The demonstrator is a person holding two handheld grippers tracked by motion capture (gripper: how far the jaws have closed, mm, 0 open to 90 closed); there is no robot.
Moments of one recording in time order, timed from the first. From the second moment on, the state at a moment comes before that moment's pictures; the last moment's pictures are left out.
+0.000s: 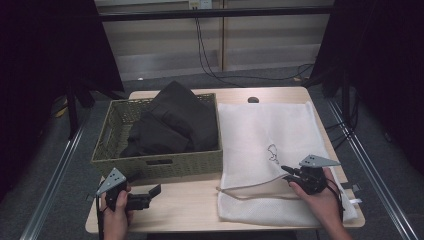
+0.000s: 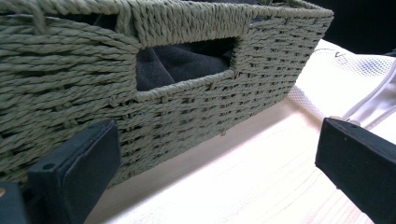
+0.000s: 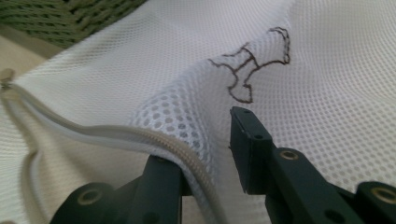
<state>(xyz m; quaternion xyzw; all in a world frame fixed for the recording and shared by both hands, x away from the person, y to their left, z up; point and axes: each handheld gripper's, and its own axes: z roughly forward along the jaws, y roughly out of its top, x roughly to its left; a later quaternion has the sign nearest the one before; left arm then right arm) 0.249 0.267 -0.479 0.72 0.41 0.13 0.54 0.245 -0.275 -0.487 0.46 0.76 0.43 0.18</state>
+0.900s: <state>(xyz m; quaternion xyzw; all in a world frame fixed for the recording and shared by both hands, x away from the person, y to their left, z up) 0.272 0.266 -0.413 0.72 0.40 0.18 0.54 0.252 -0.271 -0.491 0.48 0.74 0.44 0.18</state>
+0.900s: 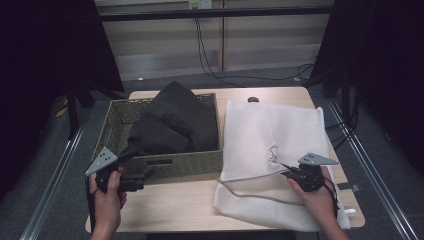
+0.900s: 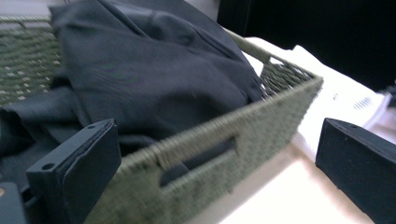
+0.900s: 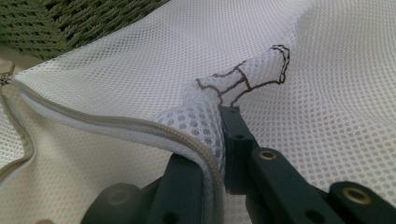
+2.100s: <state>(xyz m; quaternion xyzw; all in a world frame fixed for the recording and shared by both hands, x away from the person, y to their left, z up) 0.436 0.273 -0.398 0.73 0.47 0.14 0.48 0.253 -0.266 -0.495 0.47 0.74 0.45 0.17</state>
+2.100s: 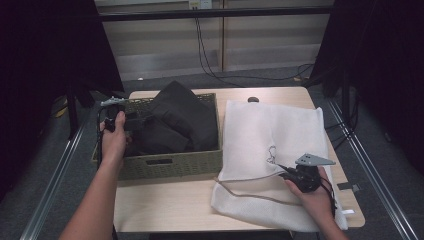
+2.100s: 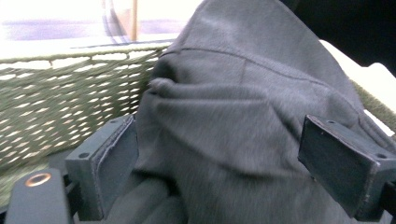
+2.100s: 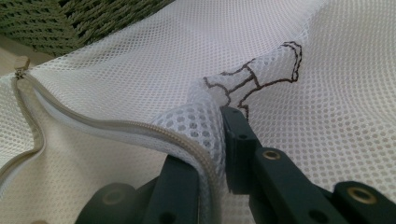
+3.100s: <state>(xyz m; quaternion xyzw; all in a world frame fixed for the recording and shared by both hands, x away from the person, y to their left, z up) 0.438 0.275 -0.377 0.77 0.48 0.09 0.41 0.257 -0.261 -0.500 0.46 0.75 0.44 0.17</state>
